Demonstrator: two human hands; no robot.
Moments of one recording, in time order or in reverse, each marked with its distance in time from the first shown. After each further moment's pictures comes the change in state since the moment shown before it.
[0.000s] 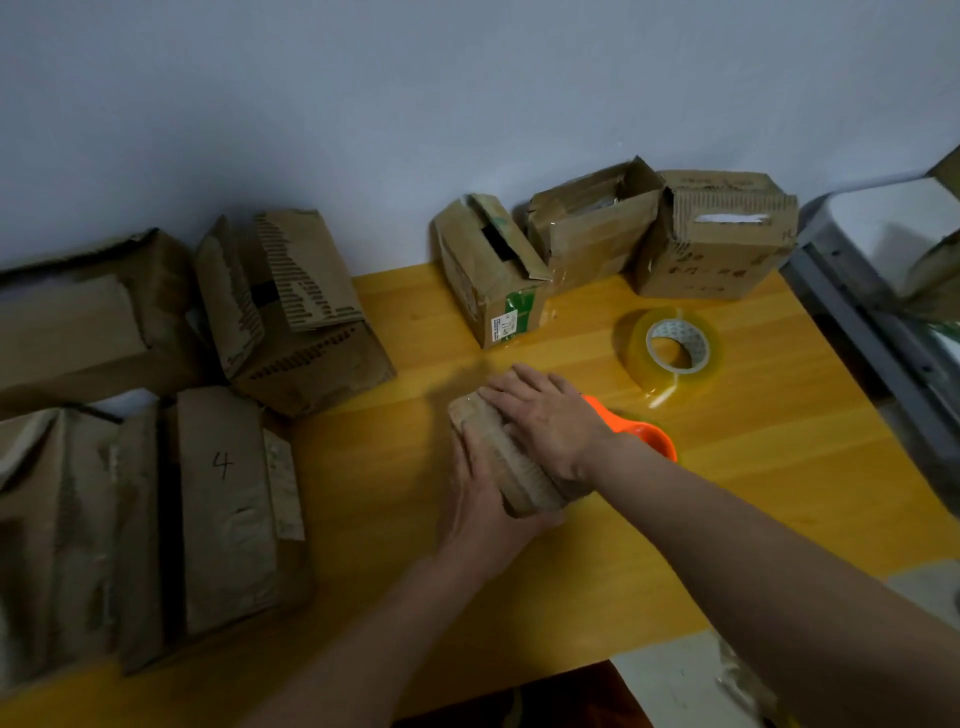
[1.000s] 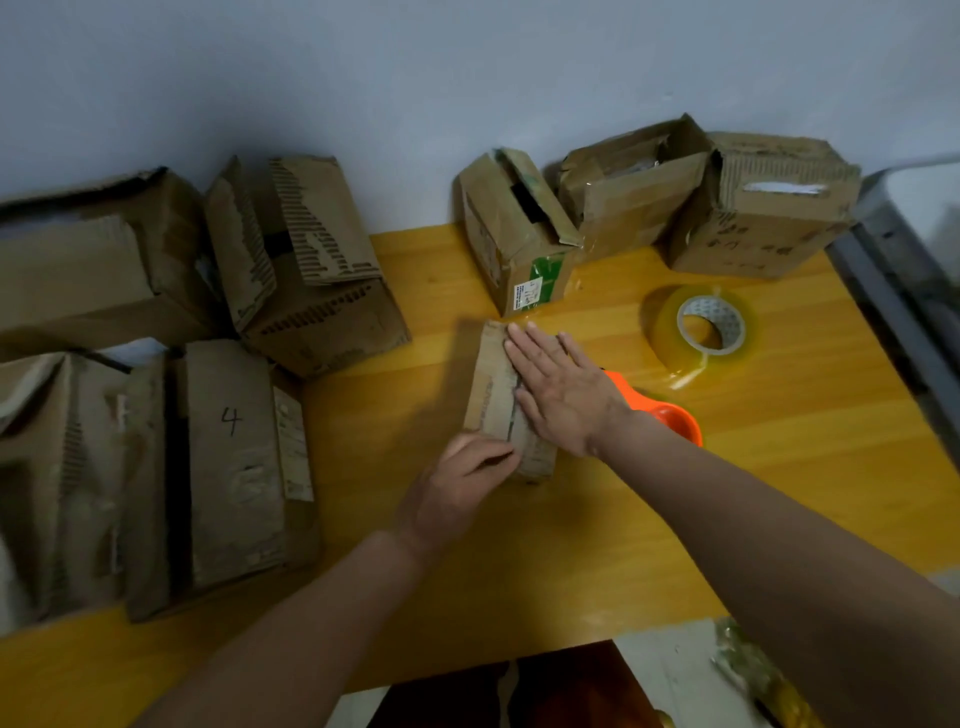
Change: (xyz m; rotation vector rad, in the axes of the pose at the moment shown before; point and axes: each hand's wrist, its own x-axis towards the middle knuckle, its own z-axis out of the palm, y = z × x) left_hand 0.000 -0.044 -0.038 0.348 0.211 0.844; right_hand 0.013 0.002 0.019 -0.288 0.039 -0.006
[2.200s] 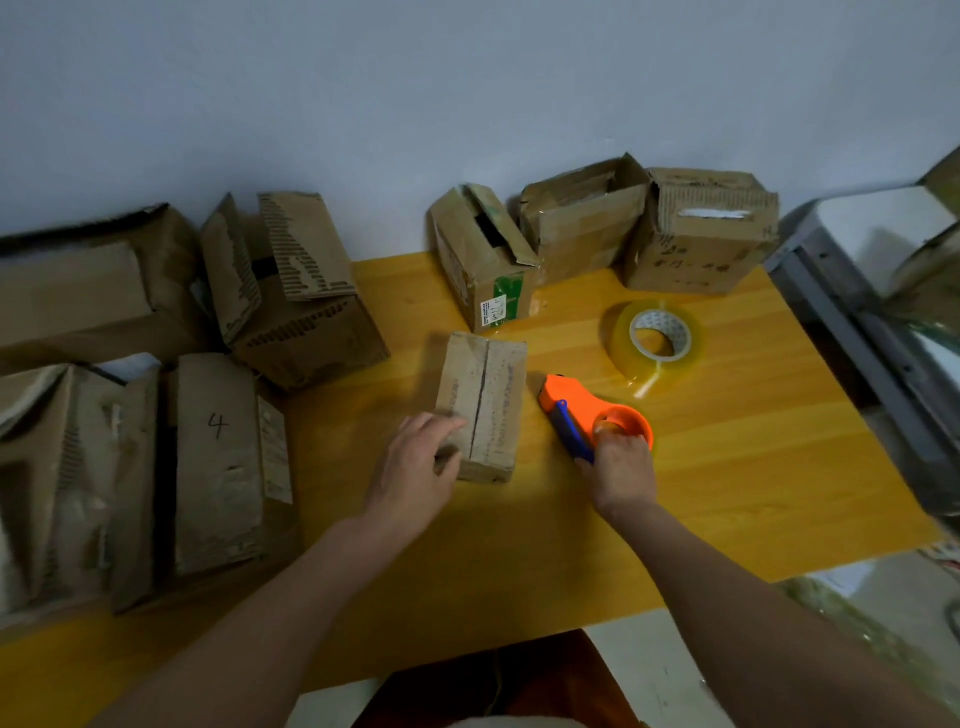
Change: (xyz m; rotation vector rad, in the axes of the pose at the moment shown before) left_hand 0.019 0.037 -0.026 -0.065 -0.070 -0.693; right_hand -0.095 0.022 0.063 0.317 -0.036 0.663
